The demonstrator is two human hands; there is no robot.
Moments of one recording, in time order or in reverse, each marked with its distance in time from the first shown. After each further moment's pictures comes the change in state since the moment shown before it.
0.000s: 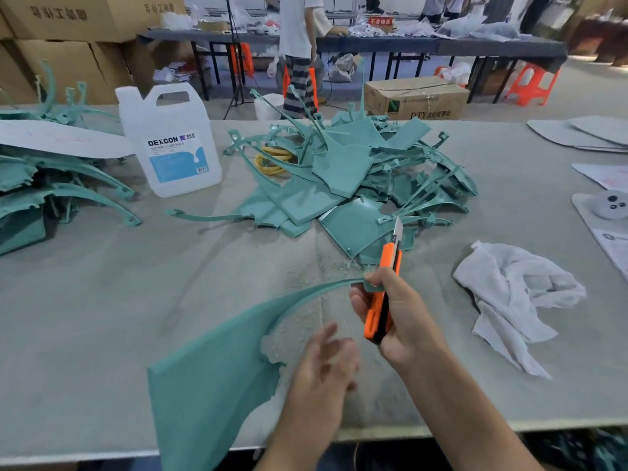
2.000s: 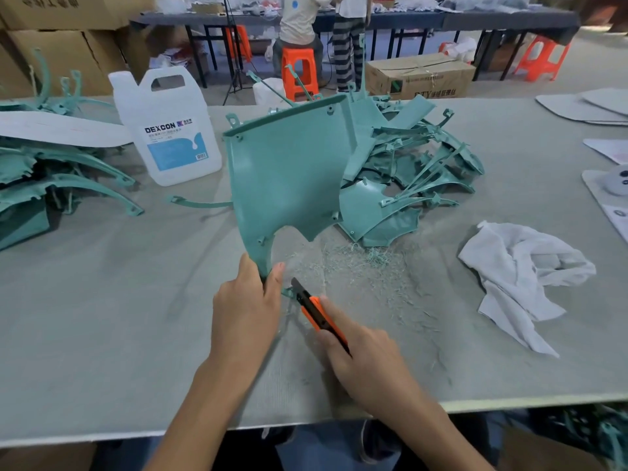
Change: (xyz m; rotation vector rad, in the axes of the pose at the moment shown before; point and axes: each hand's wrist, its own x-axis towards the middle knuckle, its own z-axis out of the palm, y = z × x) left_hand 0.056 0.050 -0.070 0.970 0.436 0.508; right_hand -0.032 0.064 -0.034 -1.556 -0.300 -0.600
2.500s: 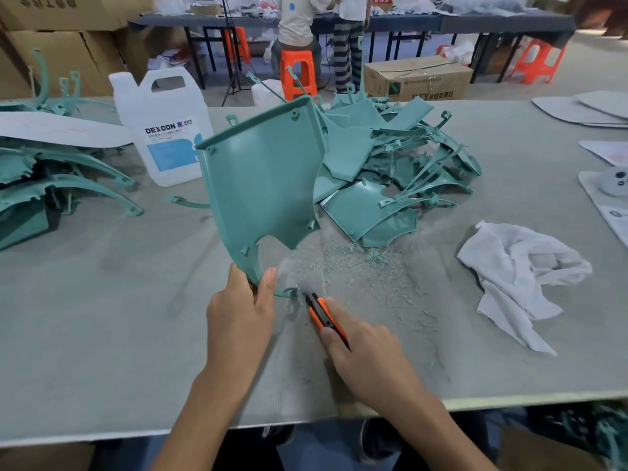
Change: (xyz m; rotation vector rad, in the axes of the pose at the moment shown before) left_hand -0.007 -0.006 -0.002 -0.079 0.048 -0.095; right_hand 0.007 -0.001 -0.001 -0.141 -0.046 0.115
